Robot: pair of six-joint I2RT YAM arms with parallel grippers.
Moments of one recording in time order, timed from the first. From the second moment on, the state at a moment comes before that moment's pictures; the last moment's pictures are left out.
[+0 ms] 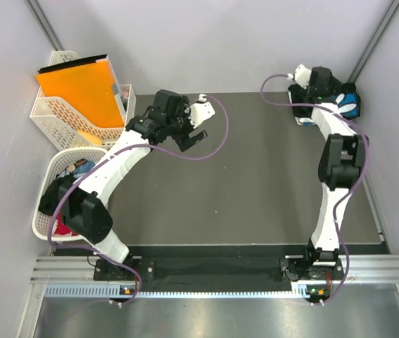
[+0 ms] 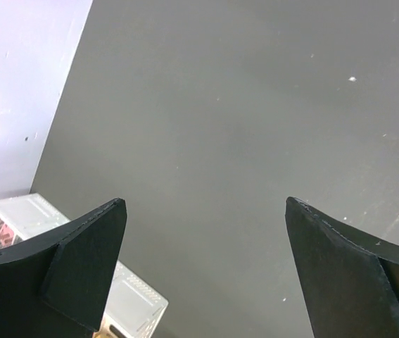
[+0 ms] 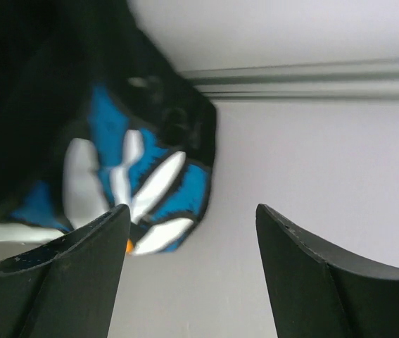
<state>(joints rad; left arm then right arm) -0.49 1.63 1.56 -0.60 0.15 0.65 -0.04 2.16 1.87 -0.08 0.40 -1.04</state>
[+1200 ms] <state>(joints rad) -0.49 1.59 1.55 -0.54 0.01 0.60 -0.01 2.18 1.79 0.15 0.55 -1.25</state>
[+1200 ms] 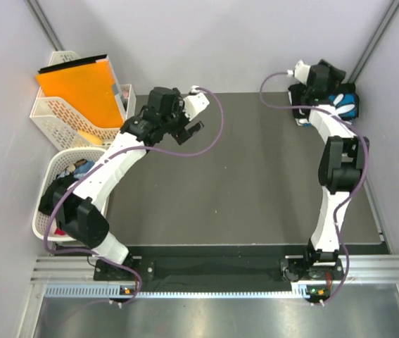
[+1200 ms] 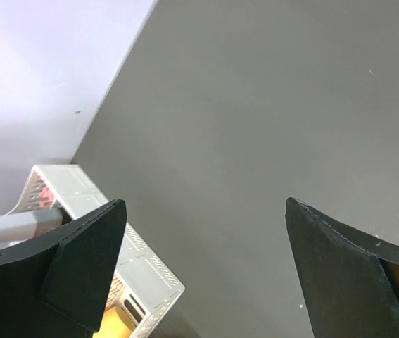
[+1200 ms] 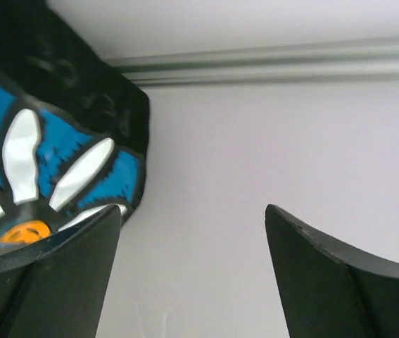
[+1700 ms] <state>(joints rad) -0.48 1.13 1.23 -0.40 -0.13 0.42 0.07 1.42 1.77 -0.75 -0.04 -0.51</state>
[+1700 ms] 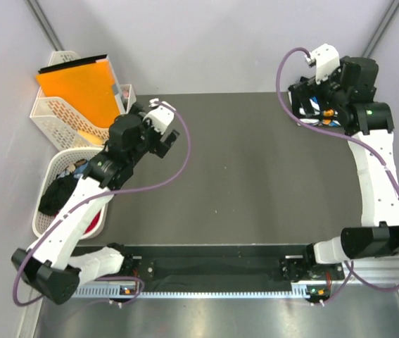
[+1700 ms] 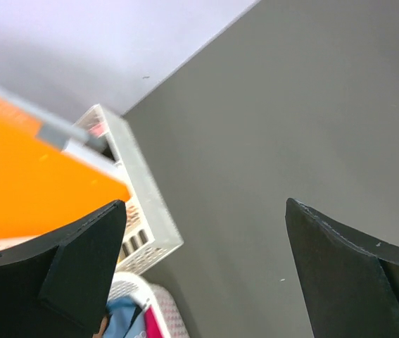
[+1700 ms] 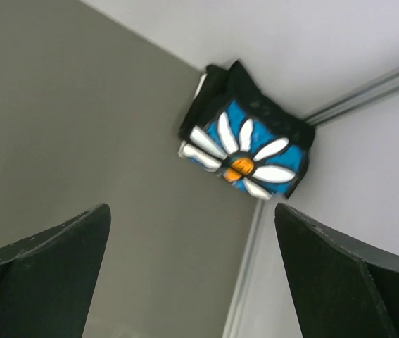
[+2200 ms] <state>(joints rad) -0.44 0.99 1.13 -0.38 -0.29 0.41 0.07 1.22 1.55 -0.86 -0.03 -0.42</state>
